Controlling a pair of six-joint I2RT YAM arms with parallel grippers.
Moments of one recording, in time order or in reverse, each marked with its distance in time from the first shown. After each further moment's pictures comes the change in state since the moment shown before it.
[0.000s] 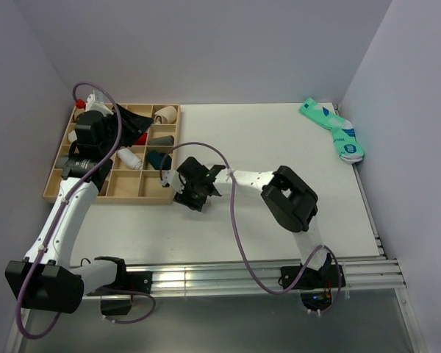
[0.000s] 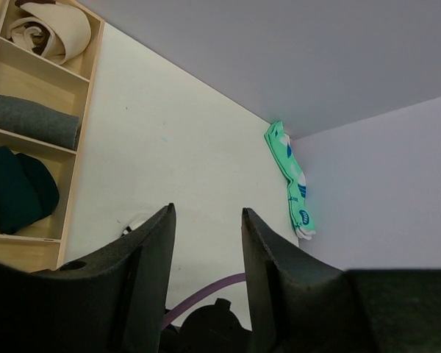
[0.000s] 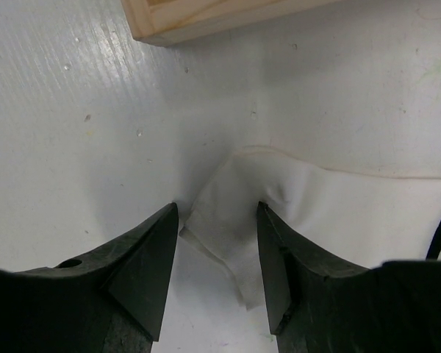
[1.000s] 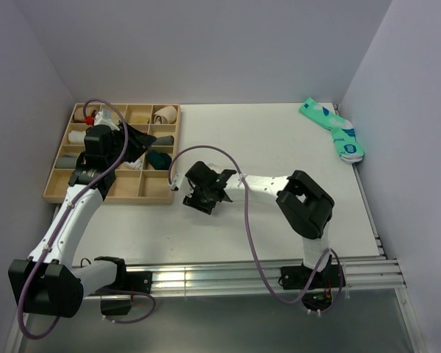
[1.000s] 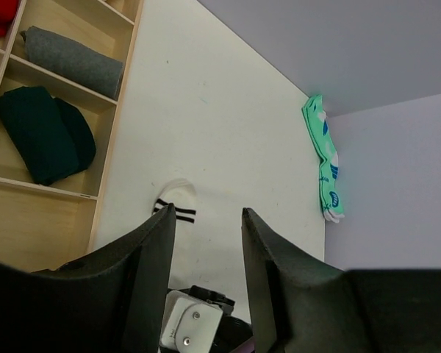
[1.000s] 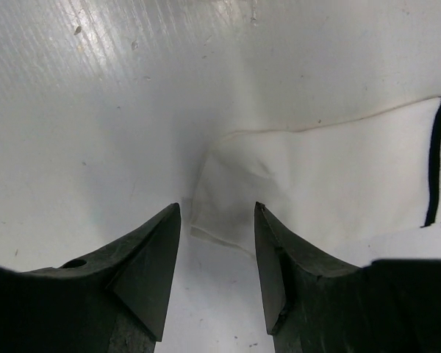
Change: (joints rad) left arm 0.000 -0.024 -0.157 0.005 0.000 0.002; right arm 0.010 -0.137 -0.159 0.008 0.085 0.019
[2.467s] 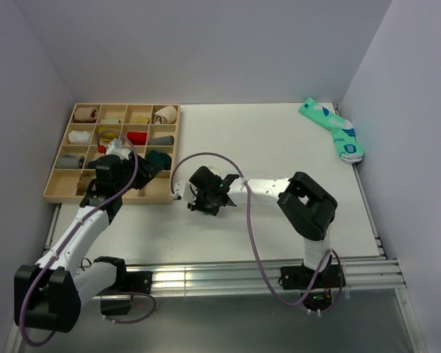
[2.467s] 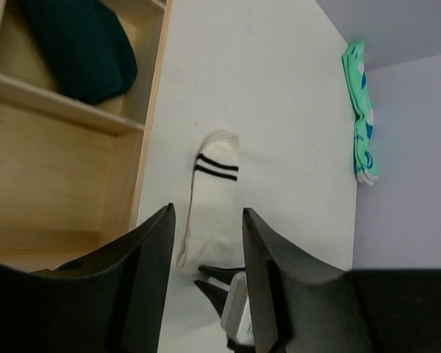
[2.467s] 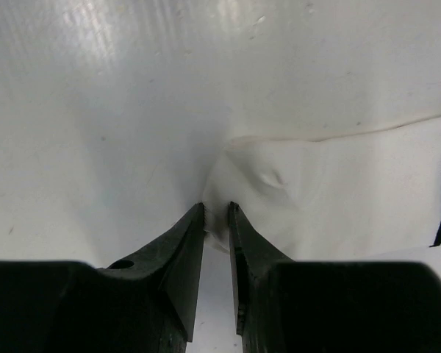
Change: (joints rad) left arm -0.007 -0.072 -0.314 0.148 0.047 0.003; right arm 0.005 -0.031 -0.091 0.071 -0.048 -0.104
